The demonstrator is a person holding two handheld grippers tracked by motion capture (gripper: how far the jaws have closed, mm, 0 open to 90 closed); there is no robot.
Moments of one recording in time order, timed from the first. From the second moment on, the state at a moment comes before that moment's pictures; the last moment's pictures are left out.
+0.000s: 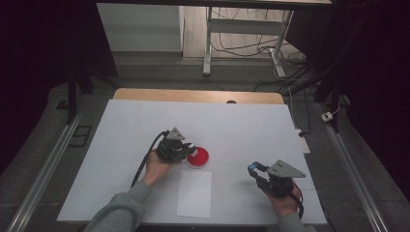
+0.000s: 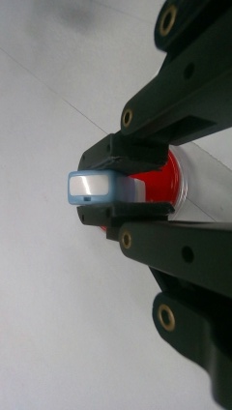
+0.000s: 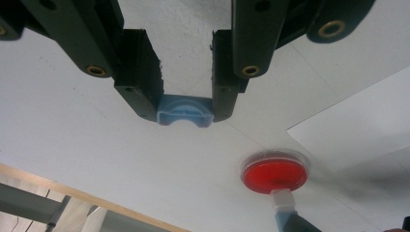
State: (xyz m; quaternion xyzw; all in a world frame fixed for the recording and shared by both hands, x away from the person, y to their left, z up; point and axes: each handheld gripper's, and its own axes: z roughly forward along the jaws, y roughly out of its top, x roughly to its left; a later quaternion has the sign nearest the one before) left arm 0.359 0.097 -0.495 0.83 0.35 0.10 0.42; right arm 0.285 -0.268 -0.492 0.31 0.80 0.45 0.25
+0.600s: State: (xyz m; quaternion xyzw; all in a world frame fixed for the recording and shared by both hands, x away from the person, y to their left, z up) left arm 0.352 0.108 -0.479 0.83 0.34 0.08 0.44; right arm 0.286 -0.269 -0.493 0.31 0.80 0.45 0.25
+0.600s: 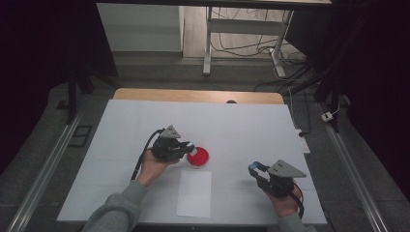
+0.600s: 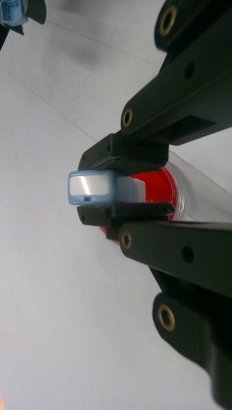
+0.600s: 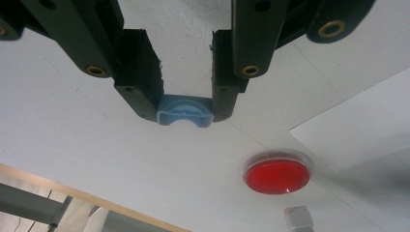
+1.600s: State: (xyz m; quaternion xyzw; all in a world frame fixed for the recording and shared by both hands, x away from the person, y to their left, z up) left arm 0.333 0.118 -0.462 0.84 0.30 0.06 0.45; right arm 0.287 -0.272 -0.493 0.31 0.80 0.45 0.25
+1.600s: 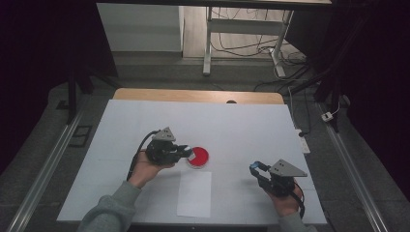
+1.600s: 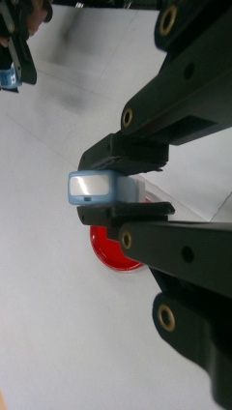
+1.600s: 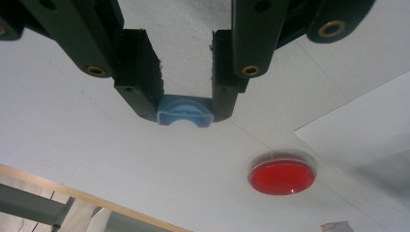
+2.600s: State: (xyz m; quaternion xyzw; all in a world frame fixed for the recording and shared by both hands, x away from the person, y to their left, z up) left arm 0.322 0.120 -0.458 0.85 0.26 0.04 0.45; right arm 0.288 -0.272 -0.494 0.31 0.80 0.45 0.25
